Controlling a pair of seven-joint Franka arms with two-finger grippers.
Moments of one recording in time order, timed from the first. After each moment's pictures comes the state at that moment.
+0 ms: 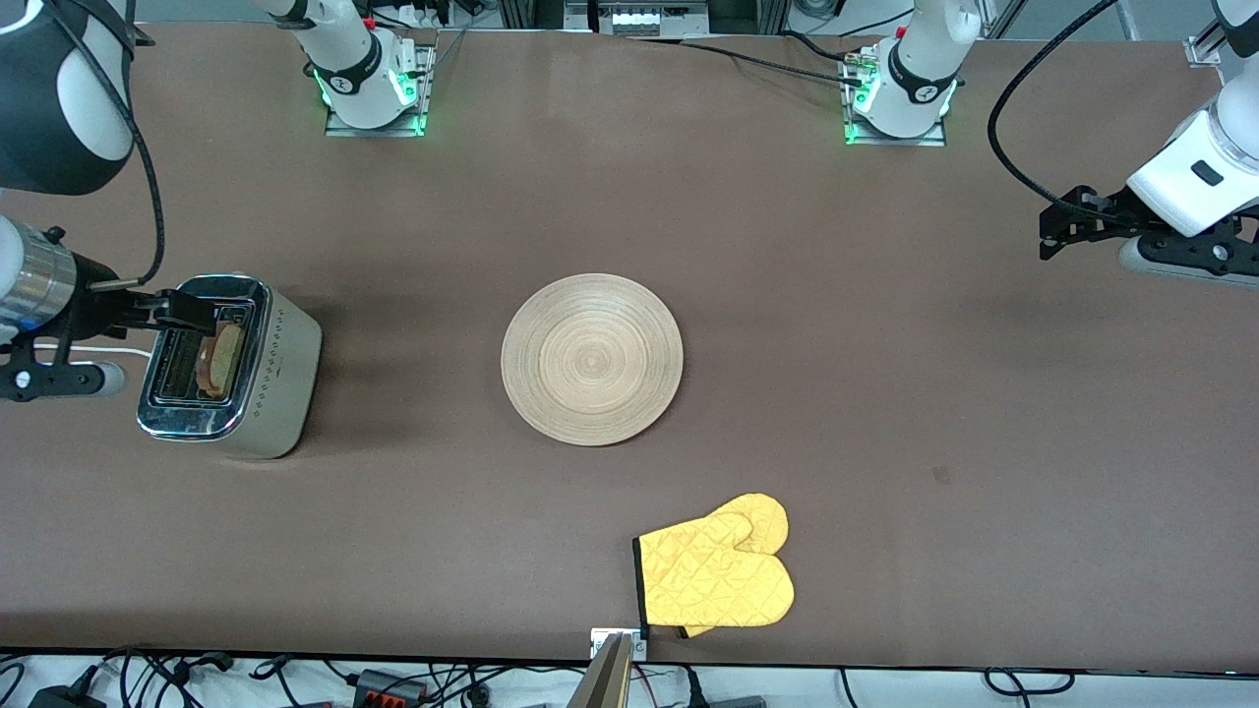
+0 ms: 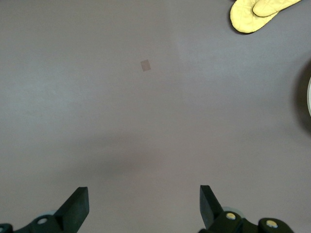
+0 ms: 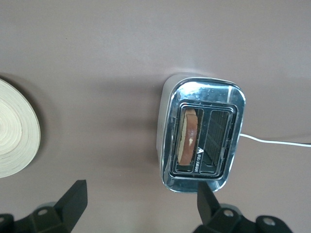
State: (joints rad) left arm -0.01 -0.01 -0.05 -1.65 0.04 1.63 0.10; right arm 0.25 0.43 -0.25 -1.09 0.04 1.39 -0.03
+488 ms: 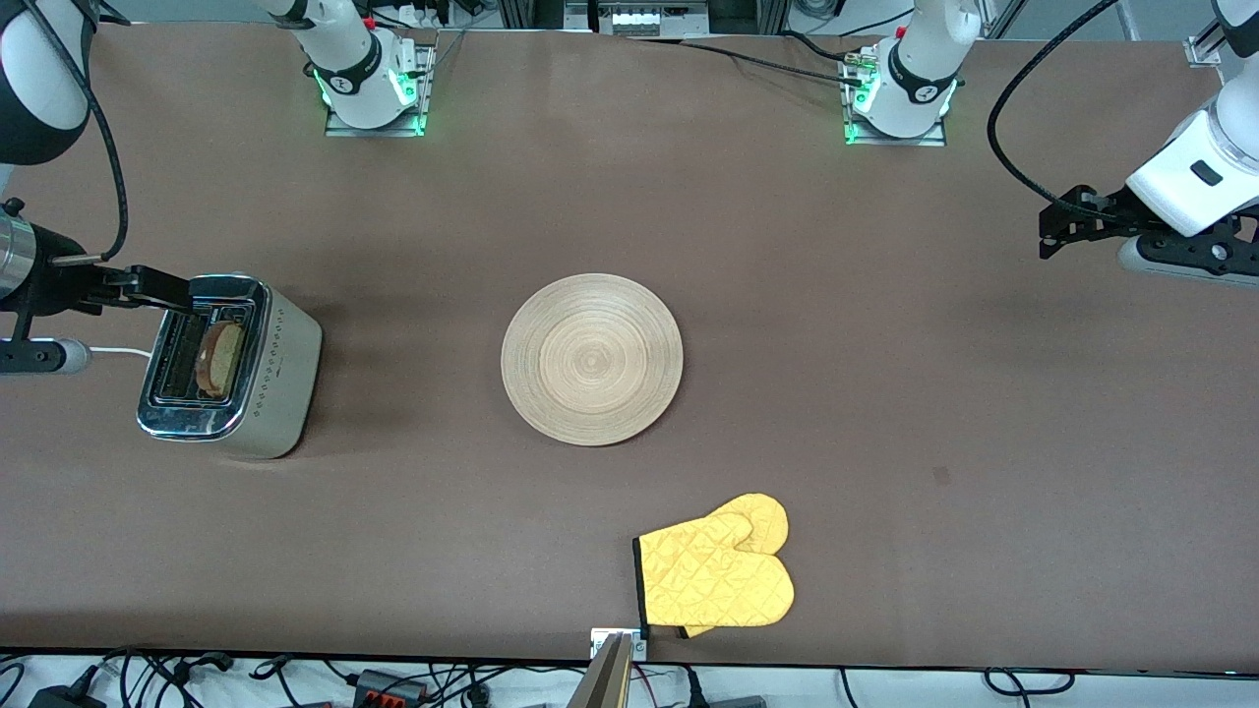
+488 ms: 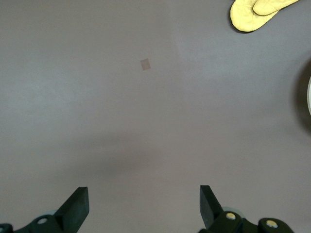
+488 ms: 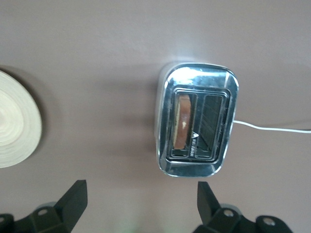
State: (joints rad) left arm -0.01 -0.01 -0.05 -1.65 0.04 1.62 0.10; right arm 0.24 0.40 -0.26 -1.09 0.05 1.34 -0.03
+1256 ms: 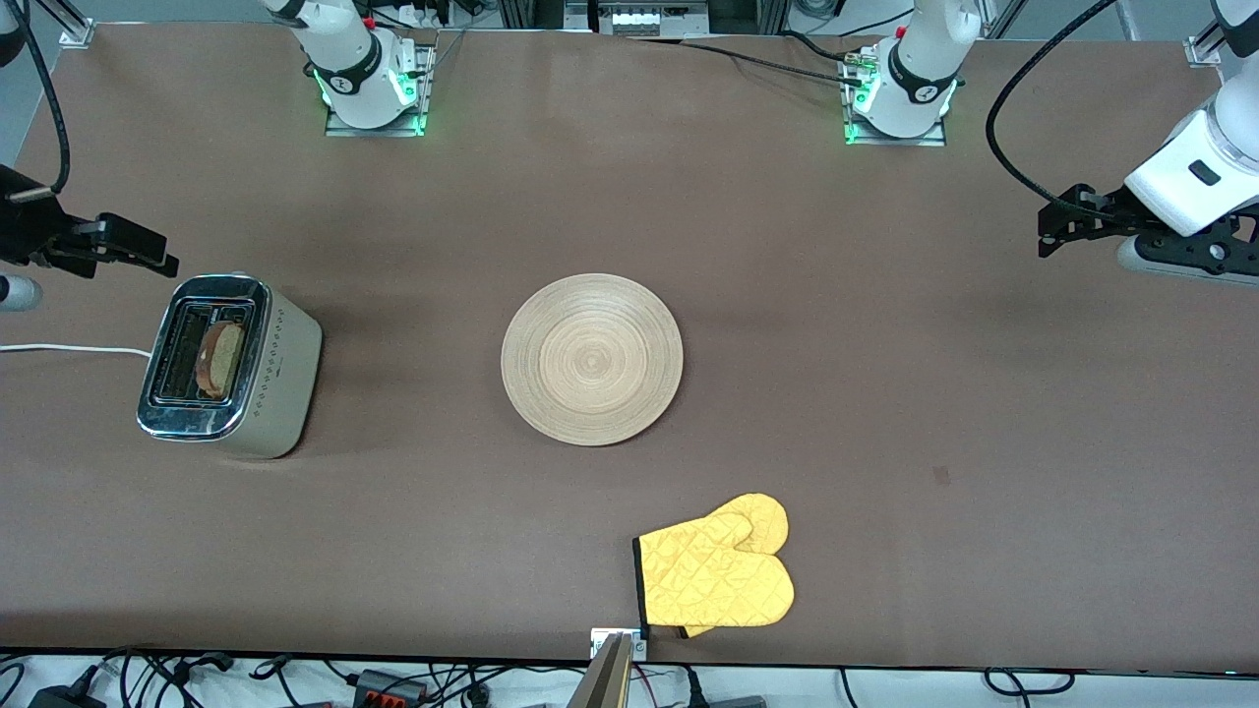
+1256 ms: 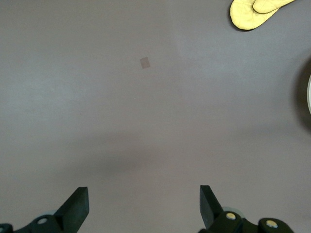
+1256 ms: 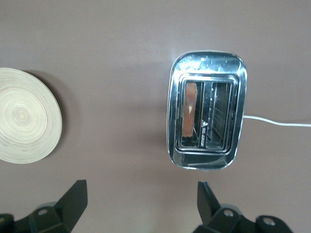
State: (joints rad) left arm -0.01 -0.01 -0.05 -1.65 0.04 1.62 0.10; right arm -0.03 0.13 0.01 -1.44 0.05 1.50 0.00
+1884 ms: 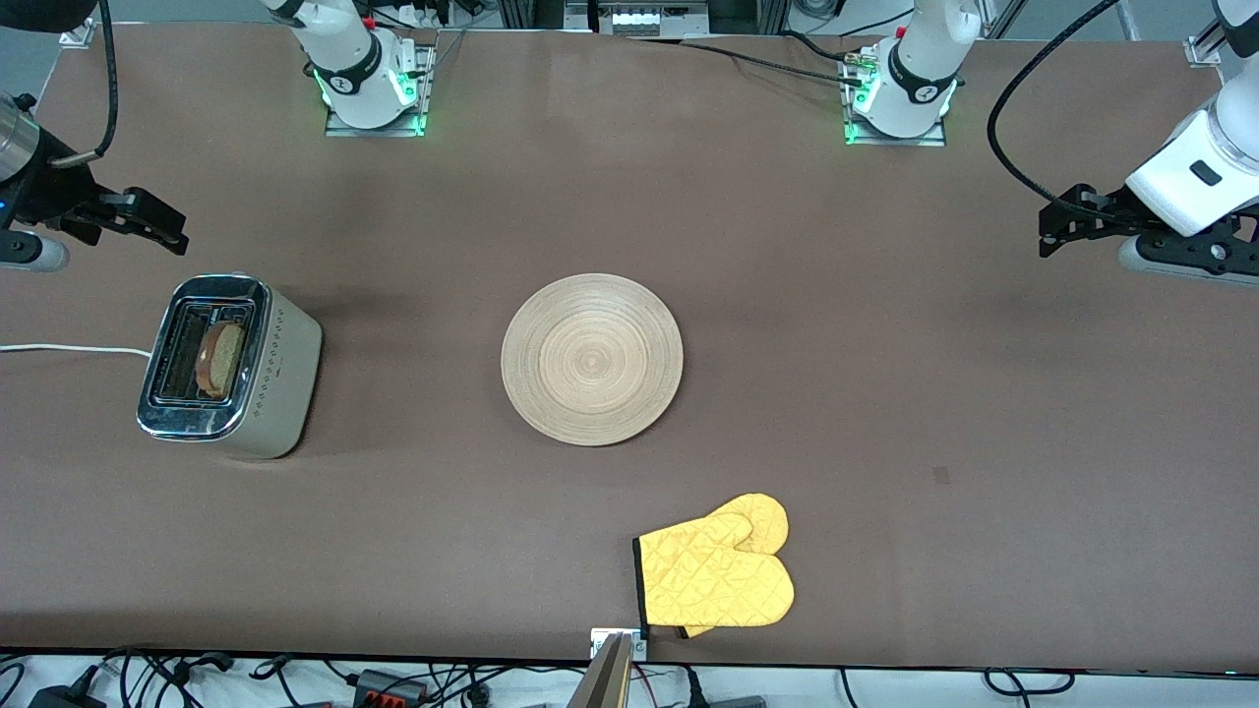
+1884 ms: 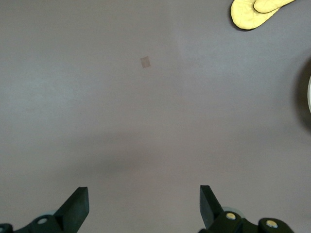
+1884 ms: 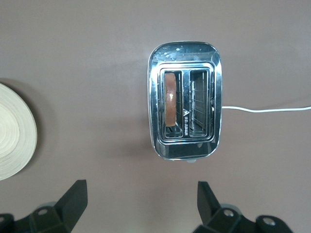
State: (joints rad) left arm -0.01 -0.01 -0.05 -1.65 0.04 1.62 0.10; right arm -0.08 0.01 0.12 -1.62 -0.07 1.60 0.13
